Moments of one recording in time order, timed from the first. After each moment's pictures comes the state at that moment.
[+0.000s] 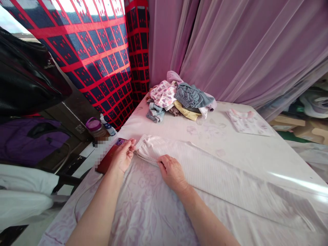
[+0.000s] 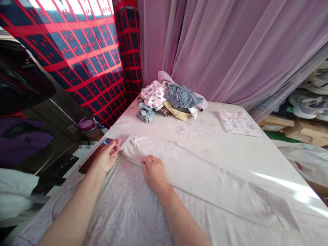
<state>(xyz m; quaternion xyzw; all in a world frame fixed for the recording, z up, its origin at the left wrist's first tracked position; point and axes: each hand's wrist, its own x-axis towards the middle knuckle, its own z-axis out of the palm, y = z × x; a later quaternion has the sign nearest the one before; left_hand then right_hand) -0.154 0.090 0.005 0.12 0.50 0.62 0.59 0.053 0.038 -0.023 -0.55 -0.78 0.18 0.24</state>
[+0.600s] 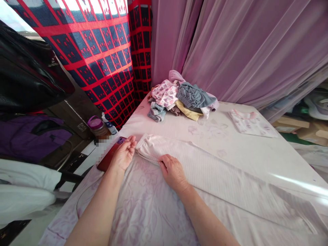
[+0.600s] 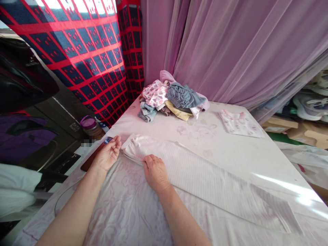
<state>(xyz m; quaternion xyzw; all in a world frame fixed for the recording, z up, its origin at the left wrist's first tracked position) -0.157 0.090 0.009 0.08 0.45 0.64 0.62 0.054 0.037 -0.027 -0.53 -0.79 0.17 0.26</state>
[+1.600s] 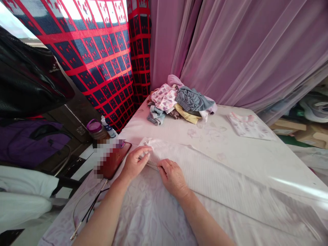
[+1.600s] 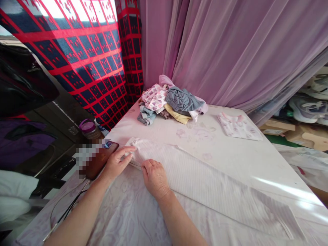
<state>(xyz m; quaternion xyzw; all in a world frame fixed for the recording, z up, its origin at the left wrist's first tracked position) -0.135 0.076 -0.015 0.70 0.46 0.47 0.27 0.056 0.036 -0.030 -0.52 -0.80 0.16 0.27</state>
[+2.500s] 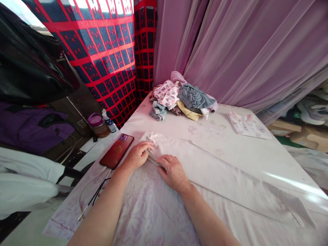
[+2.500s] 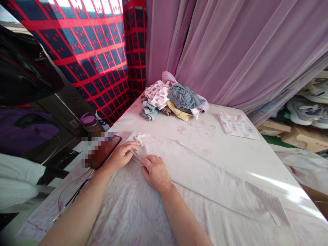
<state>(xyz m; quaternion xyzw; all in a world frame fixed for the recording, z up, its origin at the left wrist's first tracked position) -0.141 0.078 -0.016 0.75 0.44 0.39 0.29 0.060 0.024 -0.025 -0.46 -0.84 0.12 0.25</state>
